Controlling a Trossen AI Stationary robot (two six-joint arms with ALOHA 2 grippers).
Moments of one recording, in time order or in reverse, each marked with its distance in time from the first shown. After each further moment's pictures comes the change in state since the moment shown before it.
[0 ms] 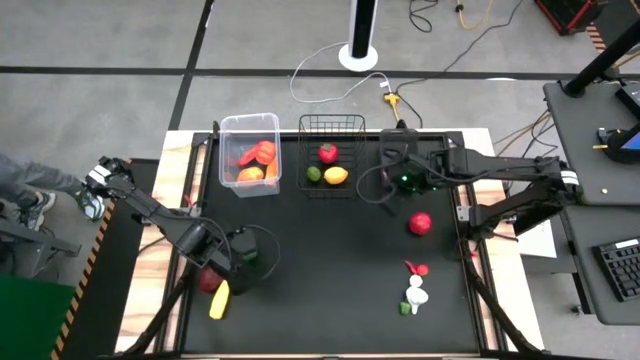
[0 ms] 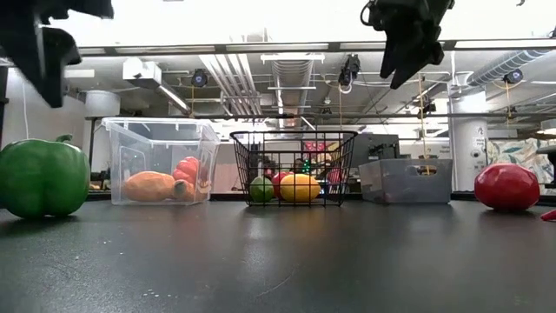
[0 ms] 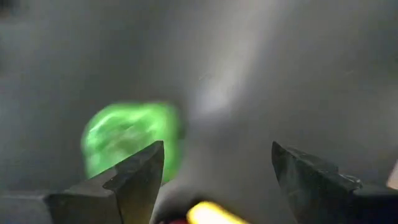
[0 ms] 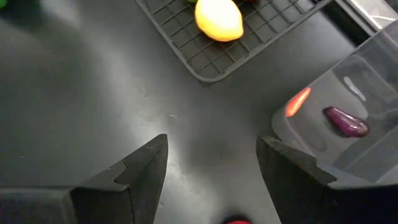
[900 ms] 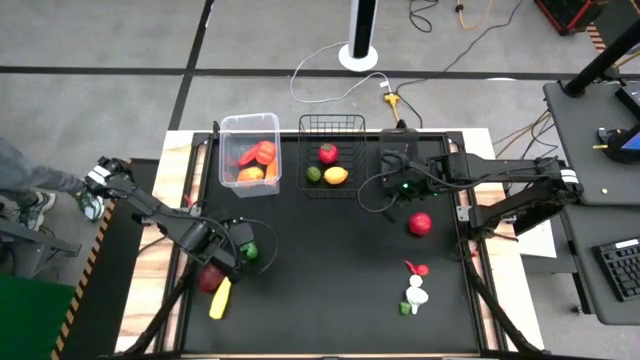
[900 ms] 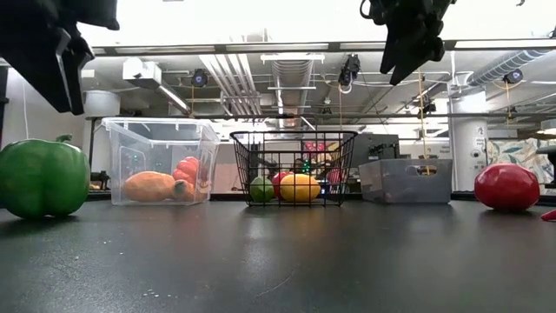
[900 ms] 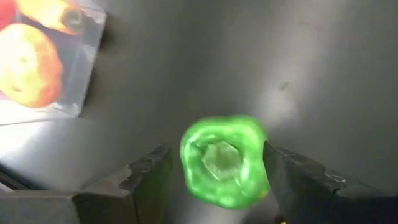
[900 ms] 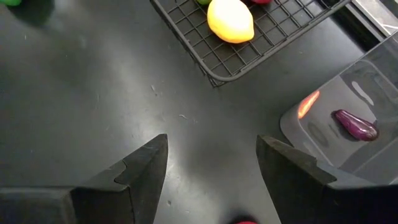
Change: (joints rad) left arm 0.031 0.000 -0.023 -0.142 -0.179 0.108; right arm 0.058 0.000 0.000 0.010 0.026 0.021
